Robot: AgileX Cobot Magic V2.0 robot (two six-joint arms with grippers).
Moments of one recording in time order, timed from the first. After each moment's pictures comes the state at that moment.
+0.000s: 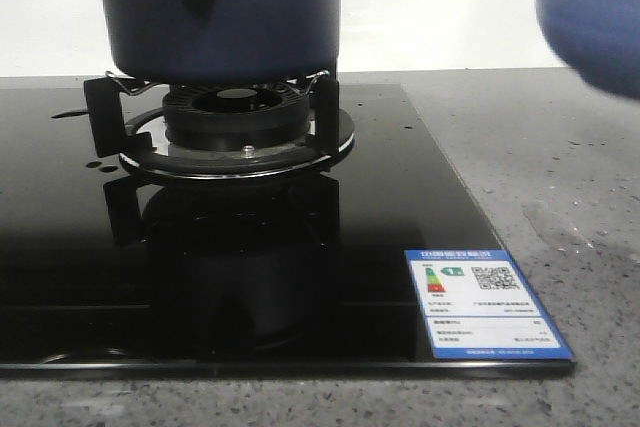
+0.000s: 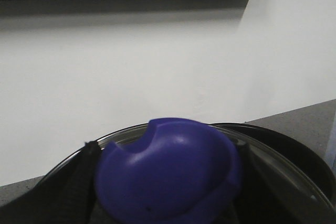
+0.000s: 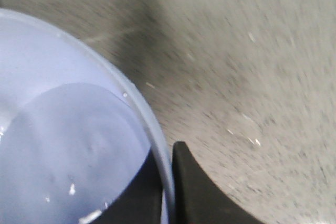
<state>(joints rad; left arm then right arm) -0.11 0.83 -0.70 -1.78 0.37 1.81 -0.11 1.20 -1.11 0.22 1.00 0.04</state>
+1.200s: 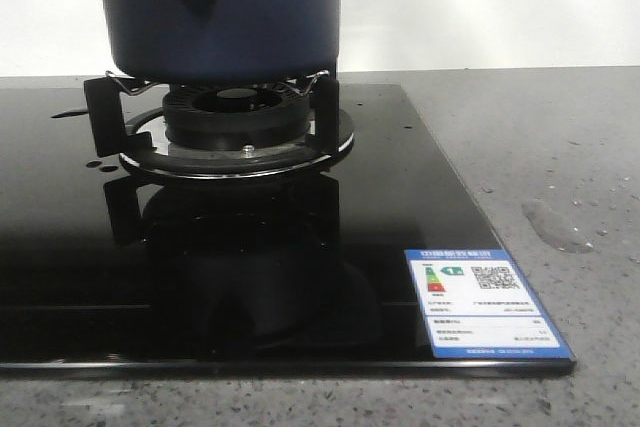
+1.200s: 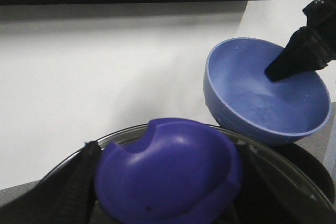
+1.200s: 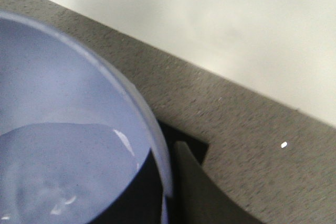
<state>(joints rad) -0.11 0.82 -0.70 -1.78 0.37 1.81 0.48 1.86 -2.17 -0.18 1.09 0.04</state>
